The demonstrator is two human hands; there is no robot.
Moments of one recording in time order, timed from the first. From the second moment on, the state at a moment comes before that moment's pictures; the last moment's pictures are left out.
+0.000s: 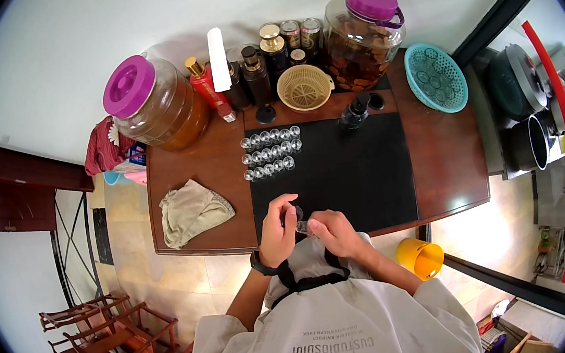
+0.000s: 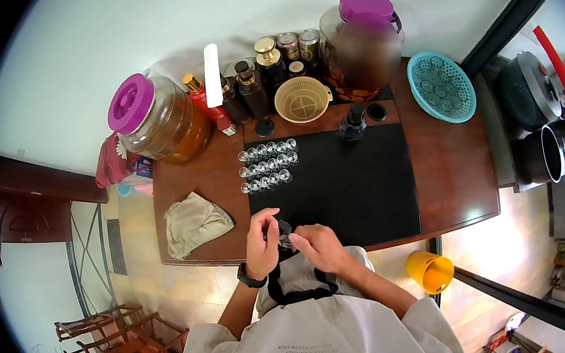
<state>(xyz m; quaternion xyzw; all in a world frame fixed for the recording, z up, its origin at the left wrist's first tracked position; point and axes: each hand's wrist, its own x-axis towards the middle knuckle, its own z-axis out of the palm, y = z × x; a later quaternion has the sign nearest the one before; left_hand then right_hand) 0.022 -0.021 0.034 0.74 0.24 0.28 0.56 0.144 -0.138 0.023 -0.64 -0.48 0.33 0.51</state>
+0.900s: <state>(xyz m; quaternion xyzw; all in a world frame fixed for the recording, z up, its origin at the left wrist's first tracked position) 0.027 -0.024 0.040 0.76 0.20 0.30 0.54 0.144 -0.144 0.021 -0.61 -0.44 0.41 0.52</state>
